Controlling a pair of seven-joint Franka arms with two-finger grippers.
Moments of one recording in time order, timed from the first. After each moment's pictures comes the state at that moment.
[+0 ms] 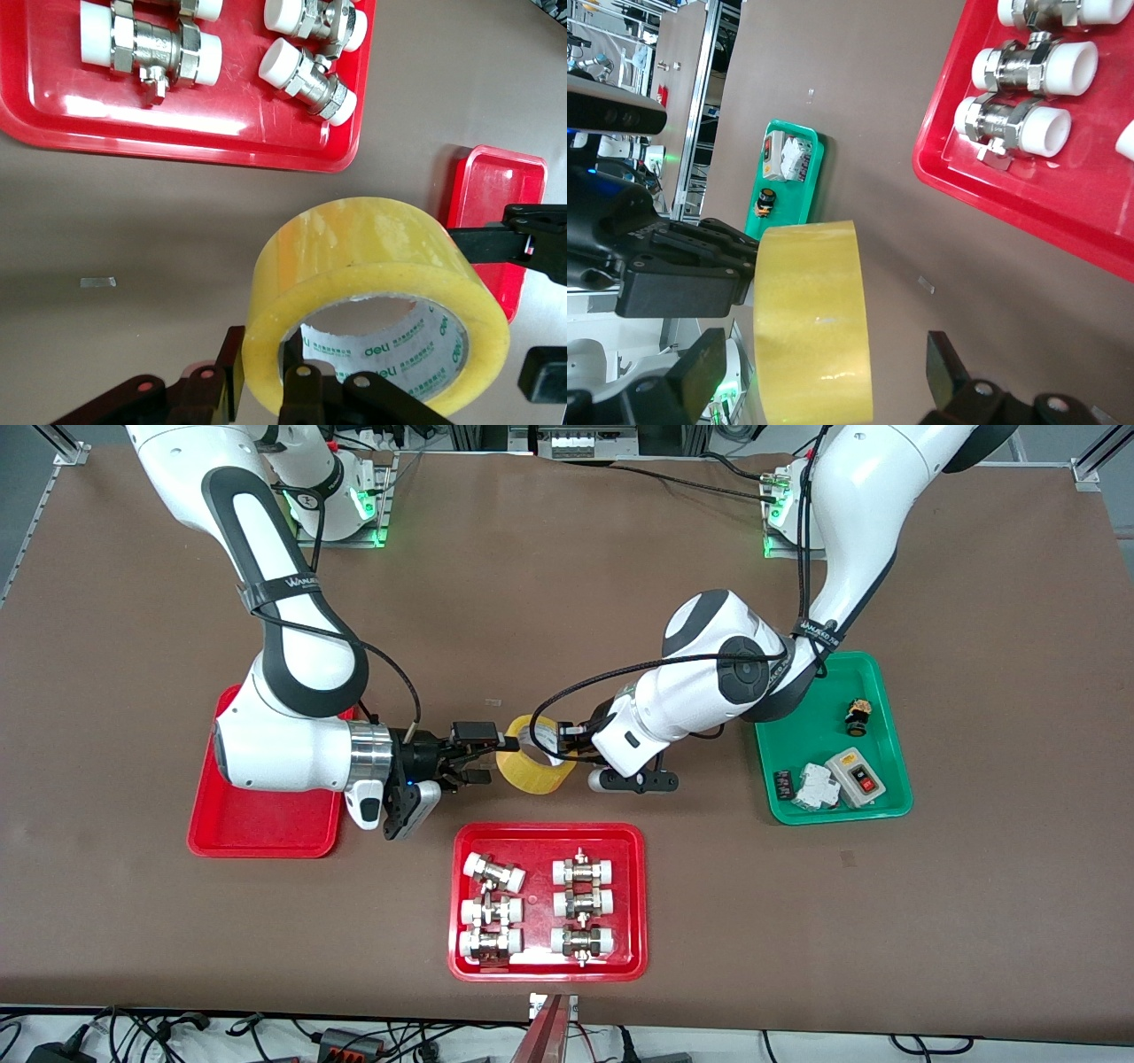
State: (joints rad) left arm -0.15 0.70 -0.58 -1.43 -0.17 2.32 -0.58; right arm 0.32 0.64 0.06 -1.42 1.02 2.01 -0.52
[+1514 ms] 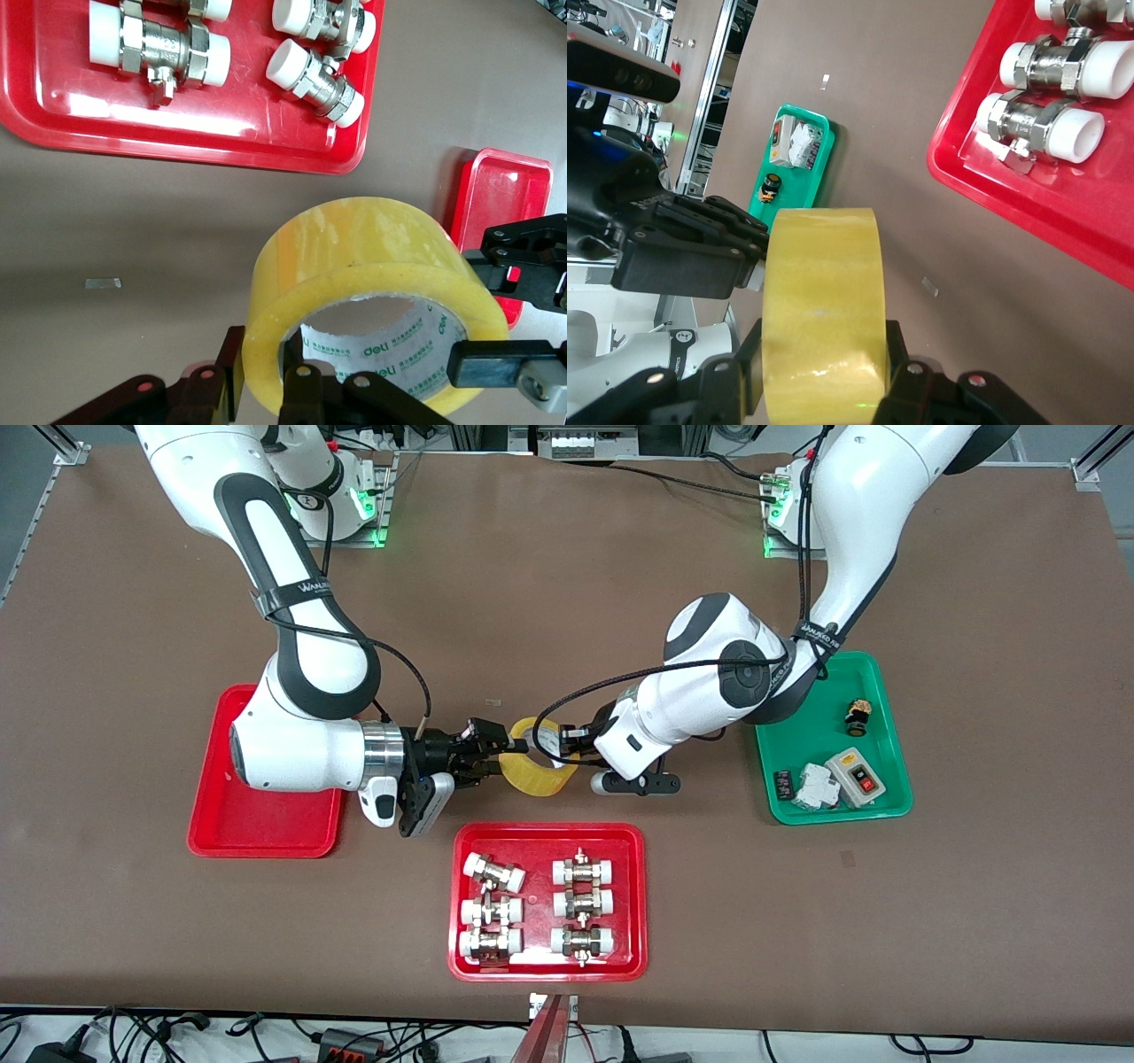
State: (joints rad) left arm -0.15 0.71 -0.58 -1.43 -0.17 2.32 -0.59; right arm 0.33 0.65 0.06 -1.42 1.03 2.00 -0.61
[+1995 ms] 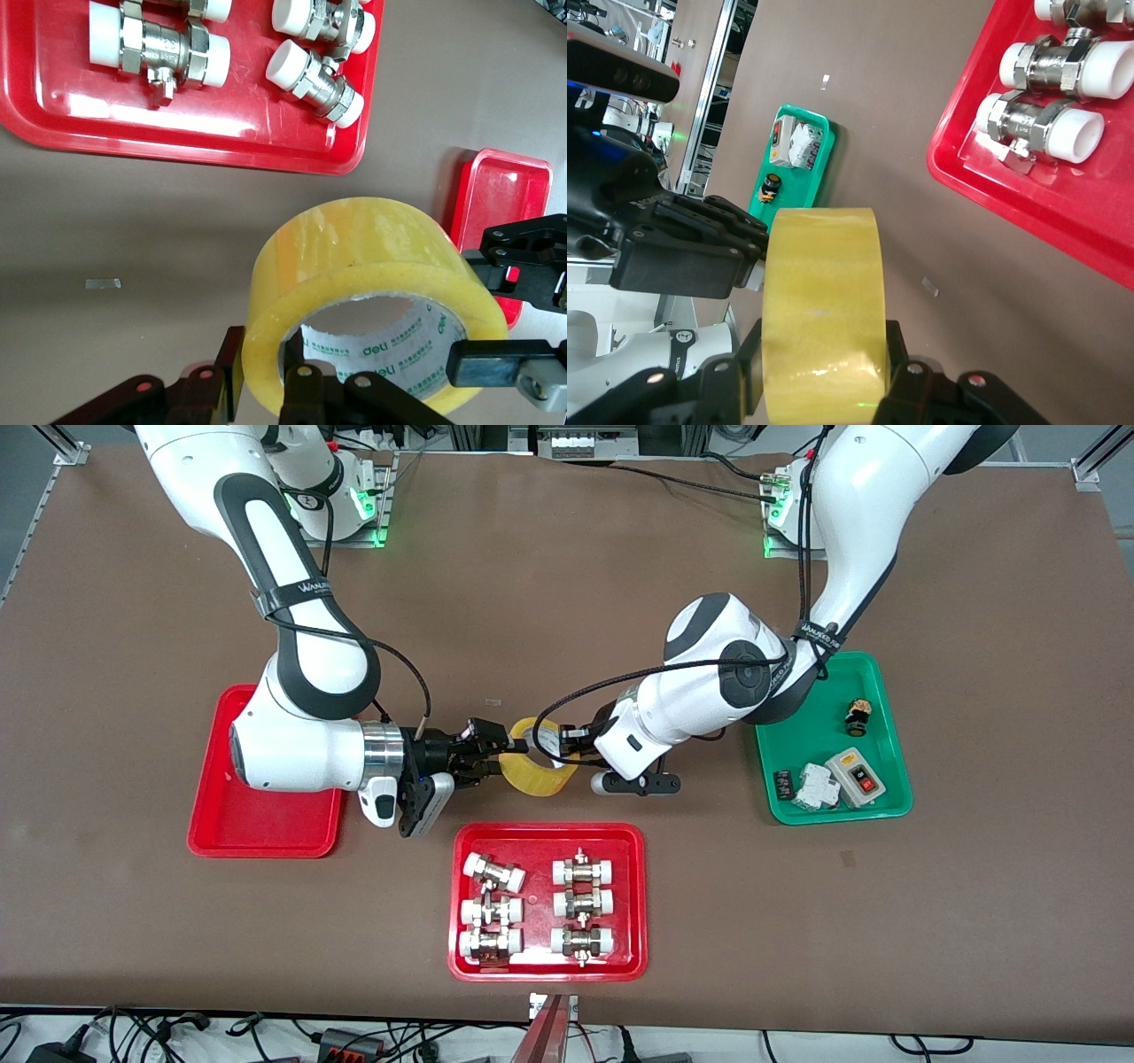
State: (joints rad) left arm -0.14 0.70 -0.58 -1.43 -0.17 2.32 -0.59; right arm 0.33 0.65 0.06 -1.42 1.03 2.00 -0.61
